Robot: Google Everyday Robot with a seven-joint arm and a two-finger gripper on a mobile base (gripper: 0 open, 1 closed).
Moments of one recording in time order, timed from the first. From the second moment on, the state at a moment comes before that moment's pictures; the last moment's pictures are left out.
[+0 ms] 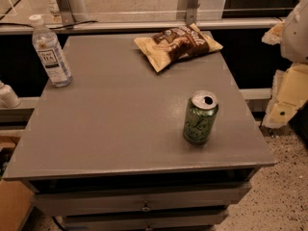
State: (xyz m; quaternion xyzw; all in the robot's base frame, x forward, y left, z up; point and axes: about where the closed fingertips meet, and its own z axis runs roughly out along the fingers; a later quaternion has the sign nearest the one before) arm 0.438 -0.216 0.977 -0.60 0.78 -0.04 0.16
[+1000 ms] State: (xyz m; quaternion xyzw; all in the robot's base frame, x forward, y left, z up) arm 0.441 -0.224 0.958 -0.60 0.78 0.02 0.20
